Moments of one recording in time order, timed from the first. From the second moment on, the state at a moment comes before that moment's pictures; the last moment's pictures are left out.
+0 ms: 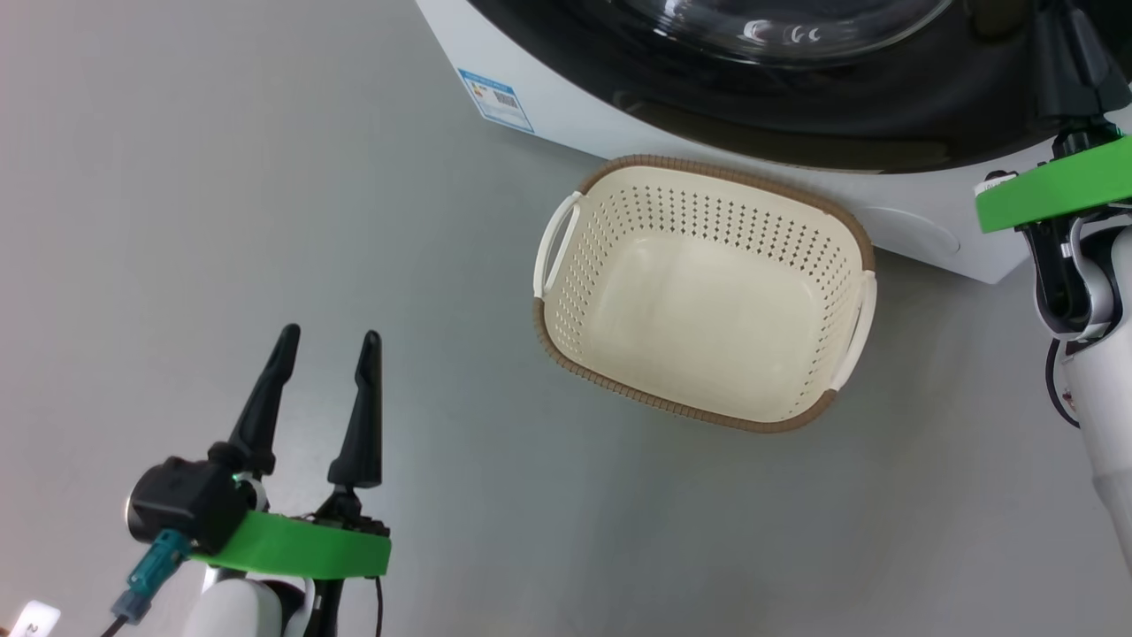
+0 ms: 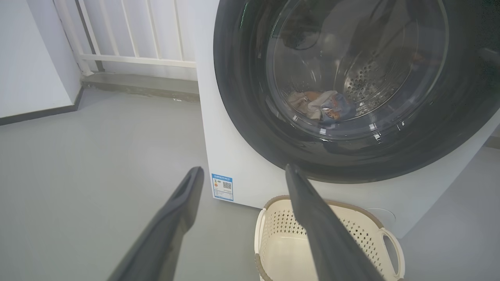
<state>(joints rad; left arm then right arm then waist) -0.24 0.04 -0.10 0.18 -0.27 -0.13 -0.26 -0.78 -0.28 0.10 0.45 0.38 0.14 -0.26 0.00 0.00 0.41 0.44</state>
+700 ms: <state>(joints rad) -0.24 0.04 -0.06 0.23 -0.24 -0.13 -0.26 -0.70 -0.24 0.13 0.42 0.38 0.13 -0.26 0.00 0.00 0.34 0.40</state>
